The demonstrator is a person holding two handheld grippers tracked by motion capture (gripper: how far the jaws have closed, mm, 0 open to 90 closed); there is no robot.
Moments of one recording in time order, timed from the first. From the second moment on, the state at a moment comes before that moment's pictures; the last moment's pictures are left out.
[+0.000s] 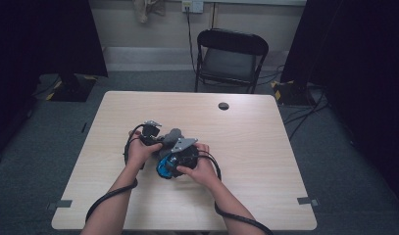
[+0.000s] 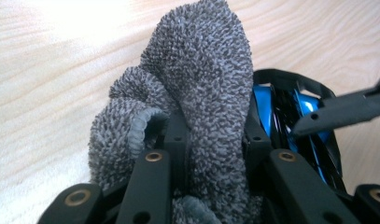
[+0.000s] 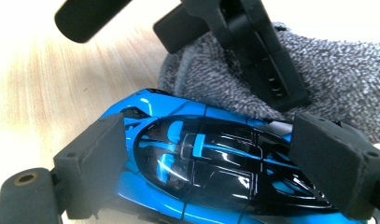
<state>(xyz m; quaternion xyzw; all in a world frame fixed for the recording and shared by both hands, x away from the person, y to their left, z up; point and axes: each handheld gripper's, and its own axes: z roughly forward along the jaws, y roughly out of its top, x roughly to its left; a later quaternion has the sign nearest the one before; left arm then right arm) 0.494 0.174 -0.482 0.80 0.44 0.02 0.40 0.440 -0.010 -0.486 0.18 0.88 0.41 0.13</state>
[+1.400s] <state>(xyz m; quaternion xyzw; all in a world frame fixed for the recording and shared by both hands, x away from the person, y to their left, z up) 0.415 0.238 -0.463 0.83 0.43 0.01 0.36 0.435 -0.007 -0.485 0.18 0.88 0.41 0.13</state>
